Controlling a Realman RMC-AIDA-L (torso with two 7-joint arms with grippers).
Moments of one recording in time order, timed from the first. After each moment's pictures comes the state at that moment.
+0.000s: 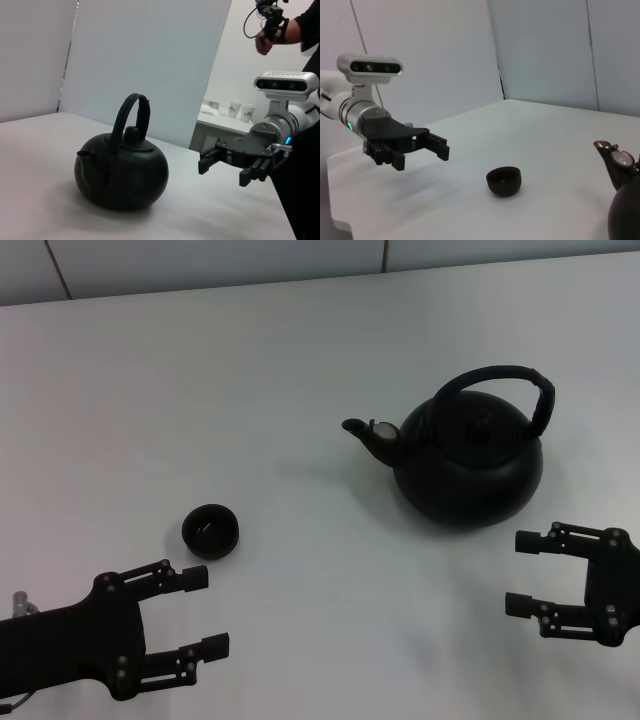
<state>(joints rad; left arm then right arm) -0.40 -2.03 0.66 0.38 2.05 1.78 -0.98 0.27 2.06 -0.30 -0.62 -2.27 -1.87 0.97</state>
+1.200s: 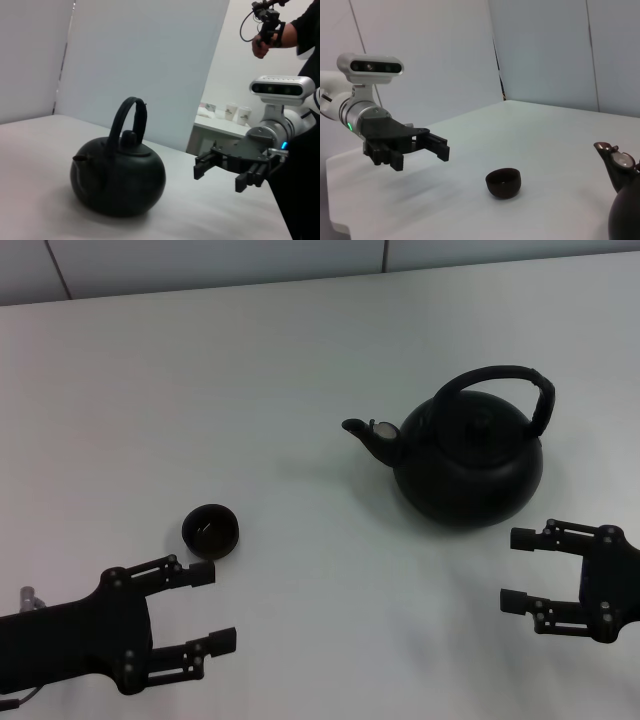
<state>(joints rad) -0.41 -2.04 0.66 0.39 2.05 1.78 -1.00 0.28 2.06 -0.30 -0.61 -2.27 -1.86 0.97</state>
